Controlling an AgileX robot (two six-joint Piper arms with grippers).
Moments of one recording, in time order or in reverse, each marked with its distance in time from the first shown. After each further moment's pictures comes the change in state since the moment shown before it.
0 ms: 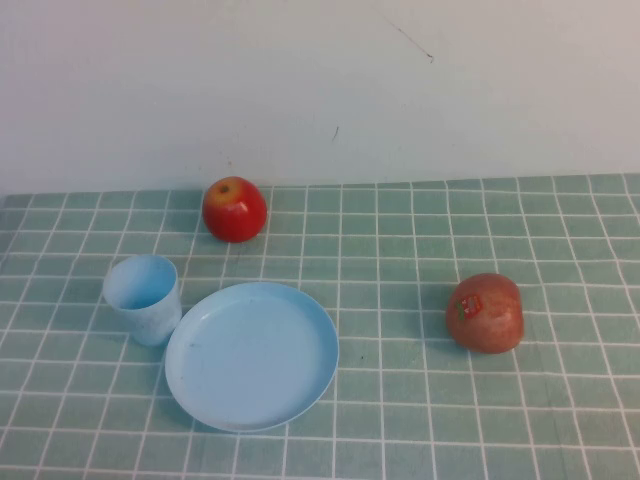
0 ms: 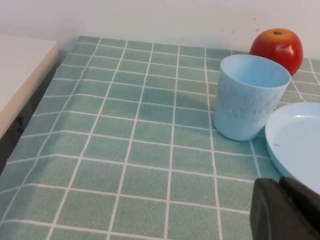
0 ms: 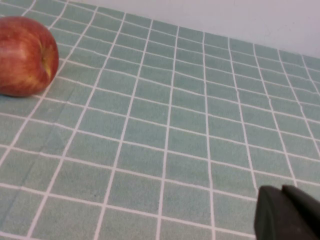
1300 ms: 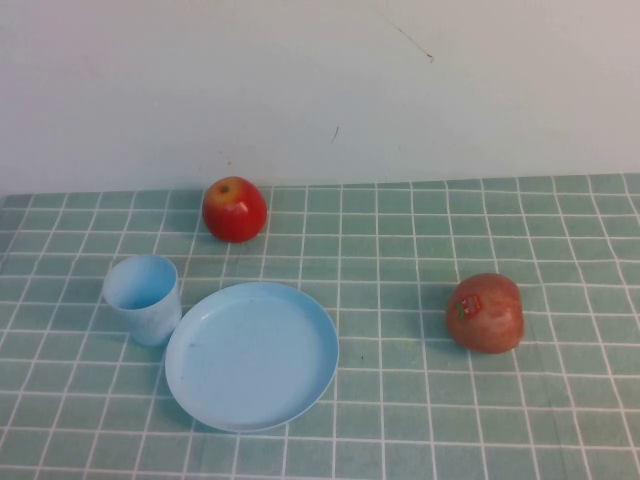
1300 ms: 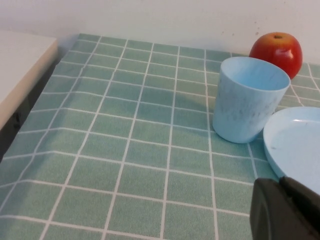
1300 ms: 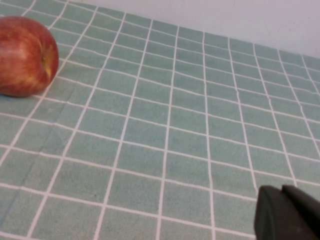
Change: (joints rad) right arm 0.000 0.000 0.000 0.000 0.000 0.000; left arm 0.000 0.000 0.004 0.001 -0.008 -0.035
